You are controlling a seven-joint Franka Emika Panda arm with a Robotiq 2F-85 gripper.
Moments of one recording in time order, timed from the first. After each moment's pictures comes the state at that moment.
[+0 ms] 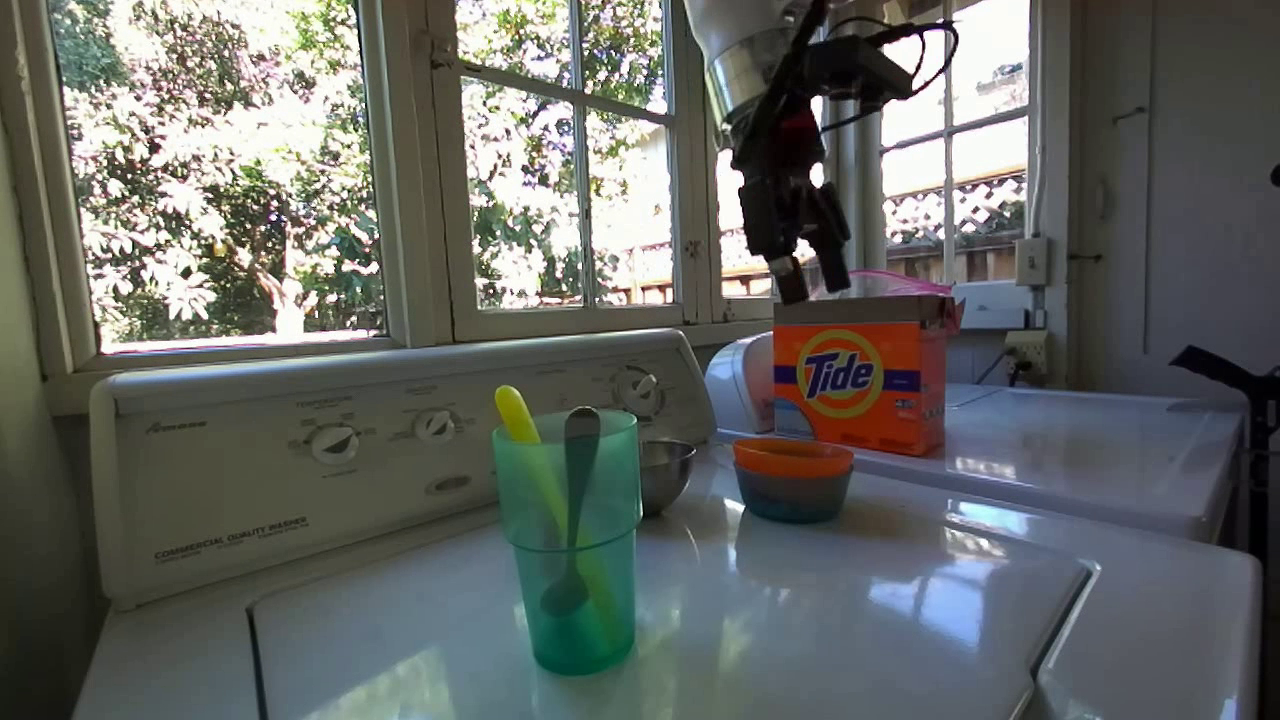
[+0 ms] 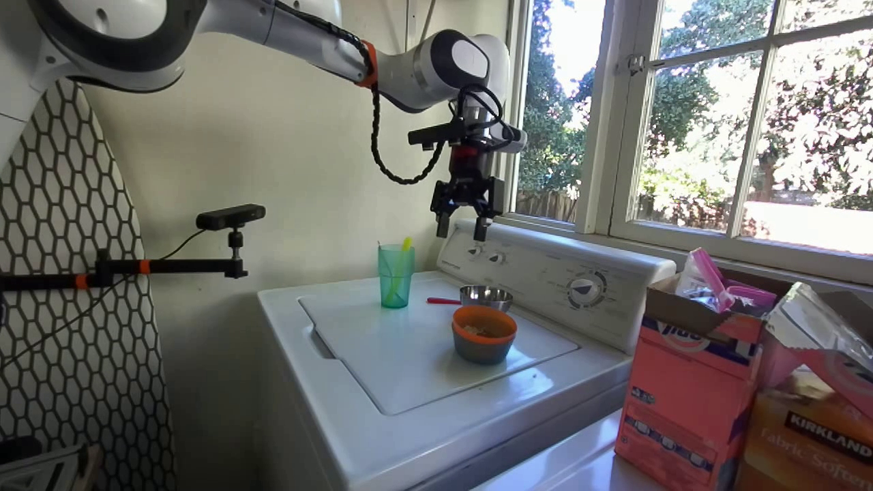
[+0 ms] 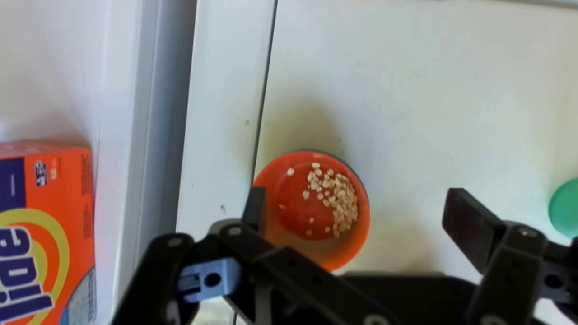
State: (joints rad) arm 0.08 0.38 -0.03 -1.27 -0.13 1.46 -0.09
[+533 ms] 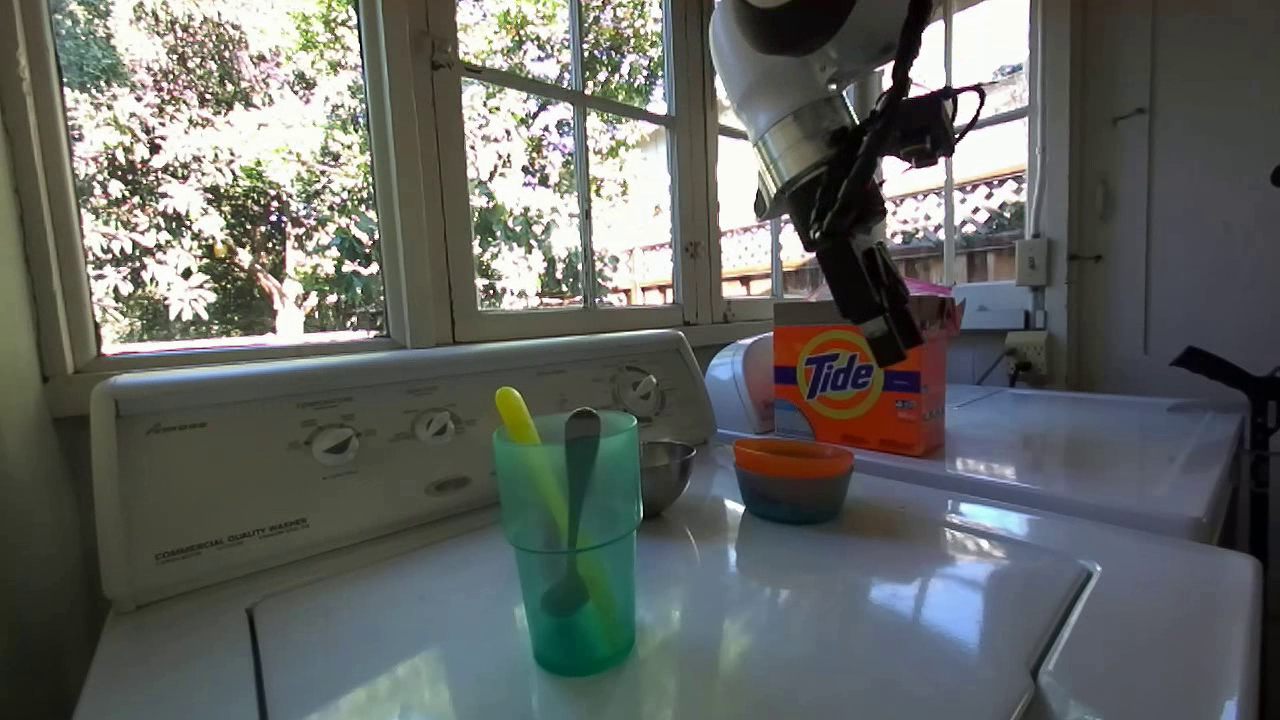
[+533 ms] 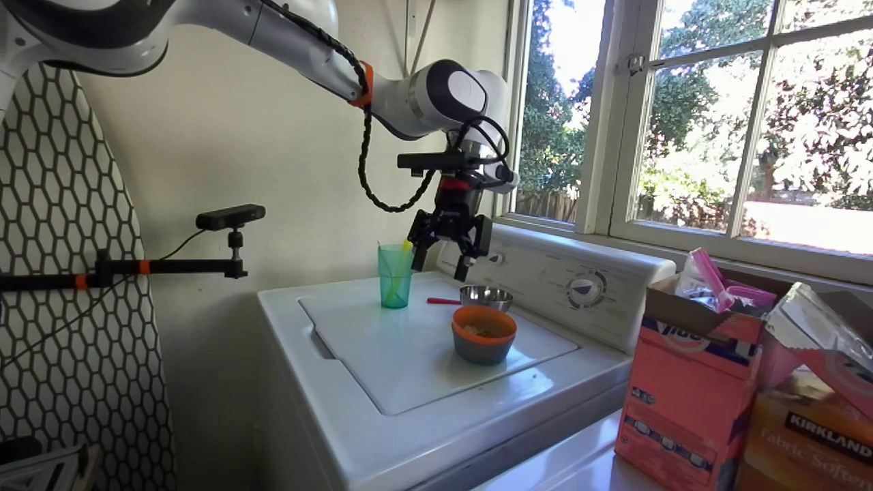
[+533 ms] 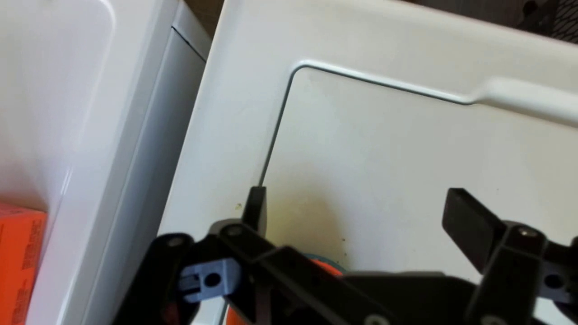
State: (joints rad) arm 0.04 0.32 -0.02 -1.49 -0.15 1.46 -0.24
